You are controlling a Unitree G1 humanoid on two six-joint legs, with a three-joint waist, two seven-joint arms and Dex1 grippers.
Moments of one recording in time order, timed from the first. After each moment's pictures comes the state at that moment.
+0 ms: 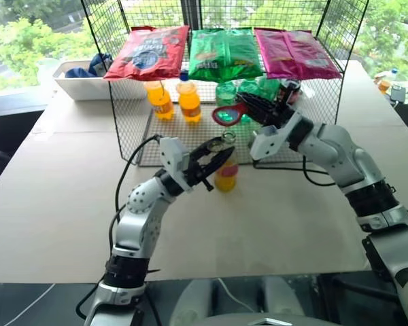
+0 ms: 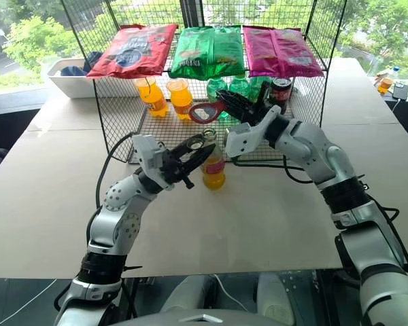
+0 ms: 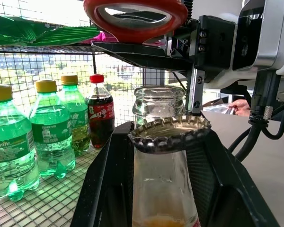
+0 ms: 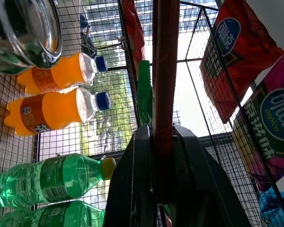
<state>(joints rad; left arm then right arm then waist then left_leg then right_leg) -0.26 0.28 -0.05 -0.17 -0.41 0.04 -0.76 -0.80 -0.51 0.30 0.22 -0.60 -0.59 0.23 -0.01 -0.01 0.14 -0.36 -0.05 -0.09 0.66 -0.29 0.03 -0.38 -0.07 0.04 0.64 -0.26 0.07</state>
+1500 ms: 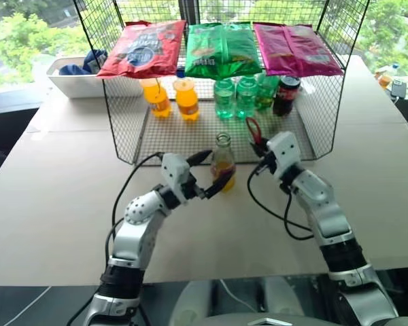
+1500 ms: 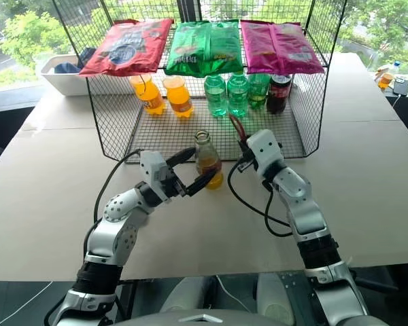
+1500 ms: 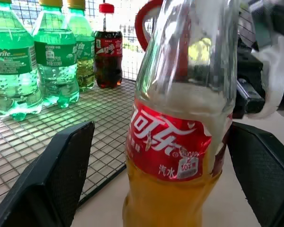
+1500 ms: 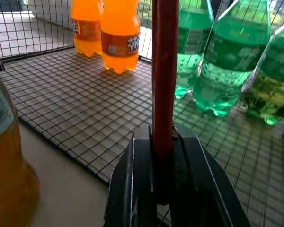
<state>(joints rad) -0.16 0.32 -0.04 -0.11 -0.37 0.05 -0.77 -0.33 -0.20 0.14 -0.05 0.09 0.24 0.41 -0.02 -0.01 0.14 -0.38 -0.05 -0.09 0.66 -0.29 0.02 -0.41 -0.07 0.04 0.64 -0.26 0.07</state>
